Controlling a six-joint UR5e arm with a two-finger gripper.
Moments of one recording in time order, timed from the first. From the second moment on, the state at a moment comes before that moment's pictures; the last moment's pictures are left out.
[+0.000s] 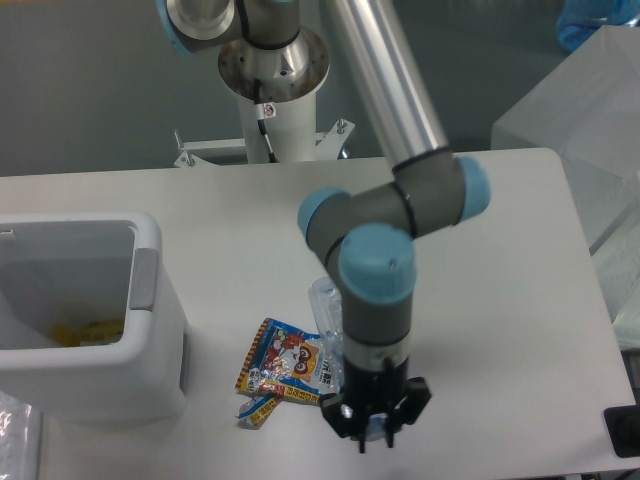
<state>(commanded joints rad) 2.43 -2.16 -1.22 -0.70 1.43 0.02</state>
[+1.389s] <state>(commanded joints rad) 2.22 -1.88 -1.19 -0.64 1.42 0.03</state>
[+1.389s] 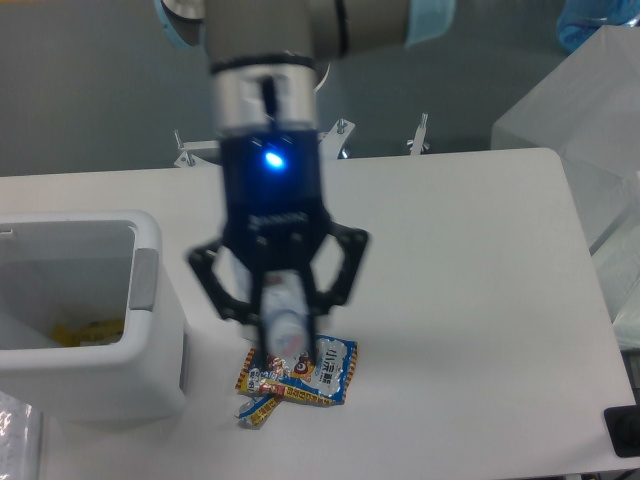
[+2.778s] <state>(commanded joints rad) 1.99 -1.98 -1.17 -0.64 1.43 -0.04</state>
